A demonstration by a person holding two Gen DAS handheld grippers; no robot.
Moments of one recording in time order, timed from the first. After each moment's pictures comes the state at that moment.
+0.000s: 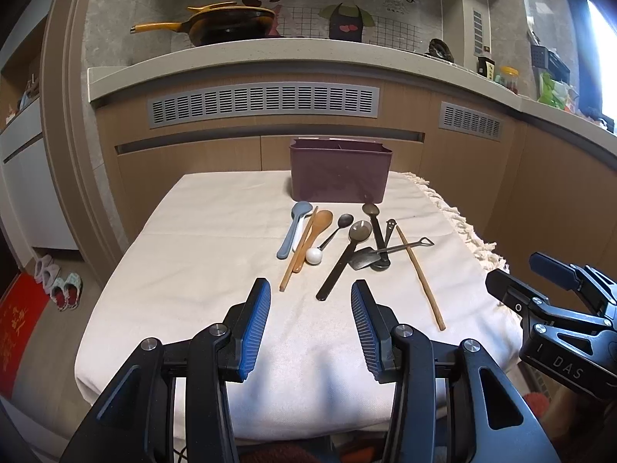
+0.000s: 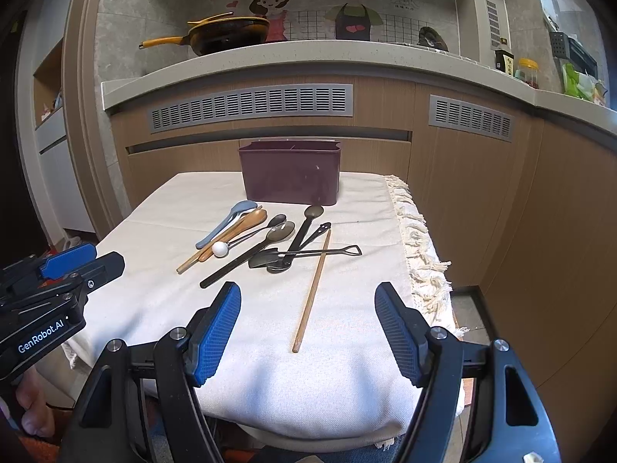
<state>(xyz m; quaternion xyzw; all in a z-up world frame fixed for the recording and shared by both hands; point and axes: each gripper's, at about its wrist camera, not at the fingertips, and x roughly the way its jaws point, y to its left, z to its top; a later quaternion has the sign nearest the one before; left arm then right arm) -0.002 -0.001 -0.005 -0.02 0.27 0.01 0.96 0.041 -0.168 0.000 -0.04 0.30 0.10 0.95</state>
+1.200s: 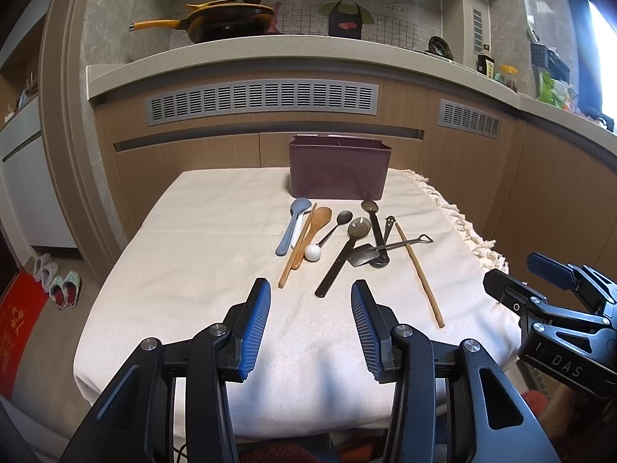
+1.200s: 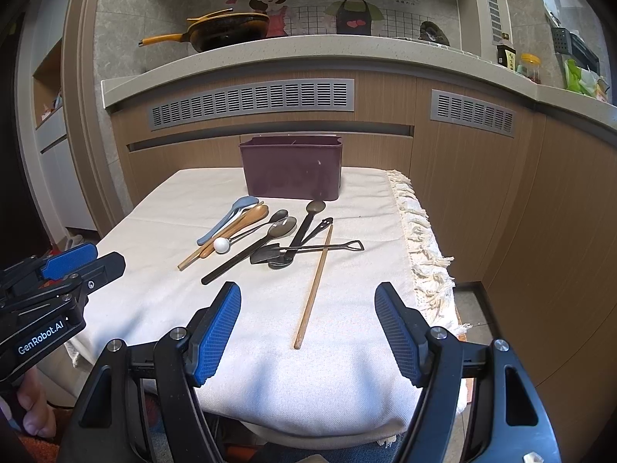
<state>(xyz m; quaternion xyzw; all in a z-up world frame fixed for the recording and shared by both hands) -0.003 -0.005 -0.006 -0.02 0.28 0.01 0.96 0.043 -0.168 -0.001 -0.03 0.30 0.10 0.95</state>
